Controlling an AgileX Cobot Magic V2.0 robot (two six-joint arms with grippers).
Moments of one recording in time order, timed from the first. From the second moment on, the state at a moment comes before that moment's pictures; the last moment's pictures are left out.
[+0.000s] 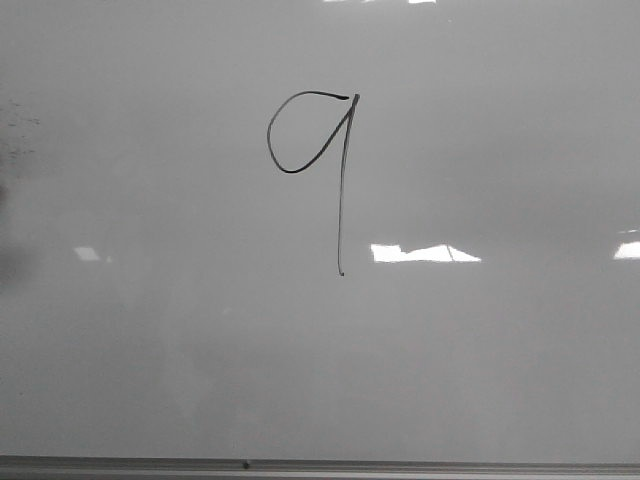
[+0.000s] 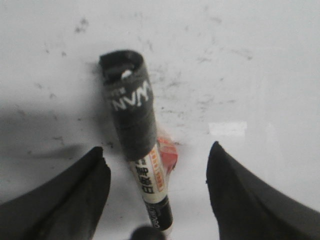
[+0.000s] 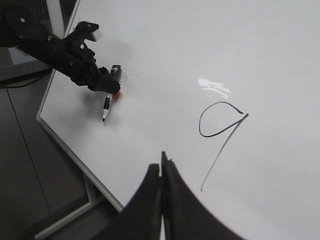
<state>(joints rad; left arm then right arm) 0.00 1.41 -0.81 -0.55 0.21 0.52 0.16 0.44 -0.50 1.14 0.64 -1.12</state>
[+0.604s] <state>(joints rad) -0.10 0.54 -0.49 -0.55 0.24 0.52 0.16 0.44 -0.50 1.14 0.64 -1.12</state>
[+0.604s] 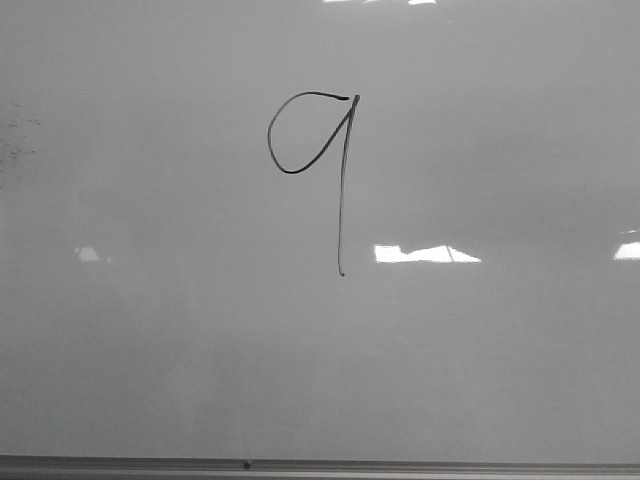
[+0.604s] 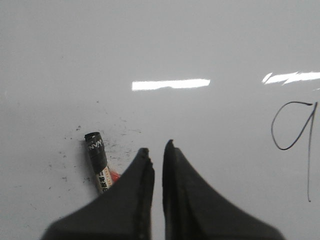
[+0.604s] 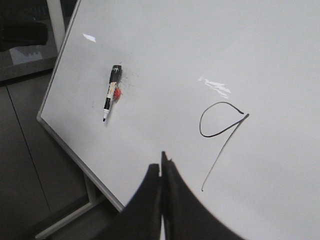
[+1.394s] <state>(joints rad) -0.10 0.24 -0.40 -0.55 0.24 0.52 0.16 0.44 -0.50 1.14 0.64 -1.12</state>
